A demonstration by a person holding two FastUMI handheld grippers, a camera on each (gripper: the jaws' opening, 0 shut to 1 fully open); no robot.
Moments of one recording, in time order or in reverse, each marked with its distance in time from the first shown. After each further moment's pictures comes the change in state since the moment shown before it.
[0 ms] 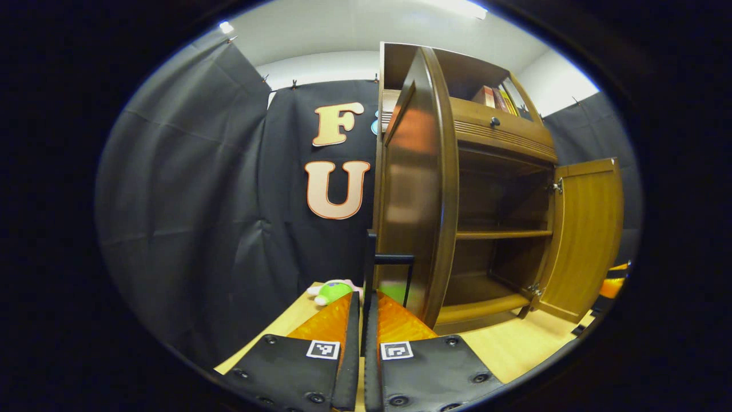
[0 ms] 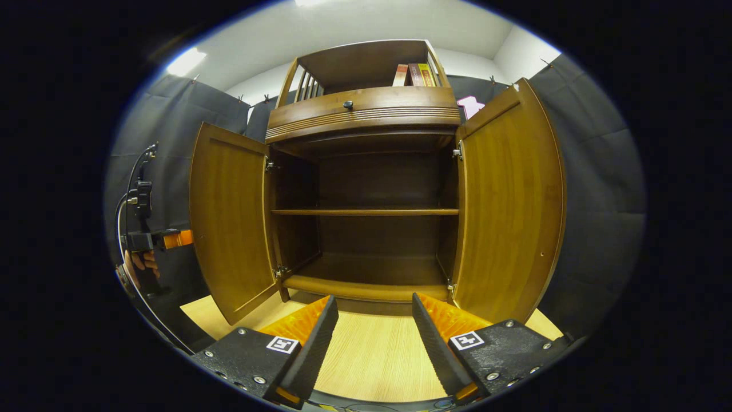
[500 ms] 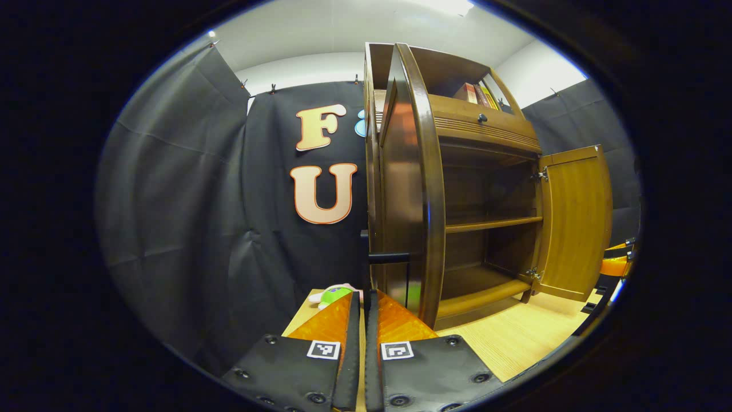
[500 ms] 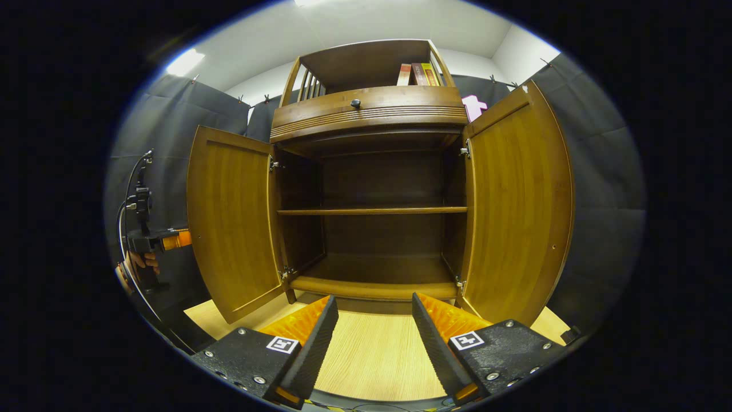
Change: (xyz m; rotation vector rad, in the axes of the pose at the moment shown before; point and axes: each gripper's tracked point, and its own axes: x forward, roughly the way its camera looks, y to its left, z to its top) left arm 0.005 0.032 0.000 0.013 -0.015 -0.135; right arm 0.001 0.025 -0.004 0.019 0.004 0.004
